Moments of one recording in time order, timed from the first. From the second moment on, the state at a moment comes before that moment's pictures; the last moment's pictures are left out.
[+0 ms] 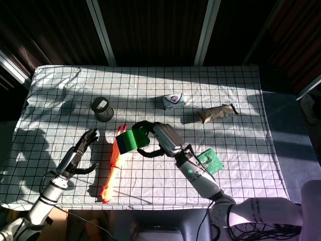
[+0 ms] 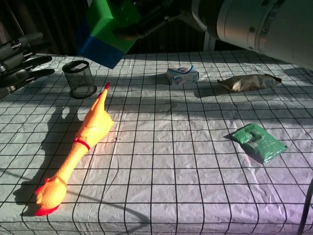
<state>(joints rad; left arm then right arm) -0.47 -1.44 -0.03 -1.30 1.68 1.39 -1.36 0.91 -1.51 0.37 -1.86 -1.02 1.03 -0.09</state>
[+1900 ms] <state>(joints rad) -0.53 -1.54 -0.10 -1.42 1.50 1.23 -1.33 0.97 -1.66 0.38 -1.76 -0.95 1.05 -0.18</state>
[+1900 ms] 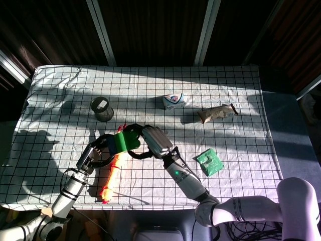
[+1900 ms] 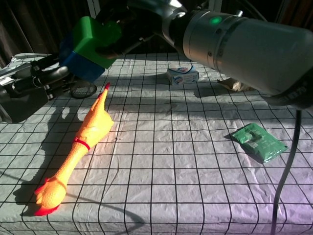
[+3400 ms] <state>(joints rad) -0.39 -1.48 0.00 -1.27 1.55 1.29 -1.39 0.77 -1.41 0.32 -1.70 -1.13 1.06 0.04</state>
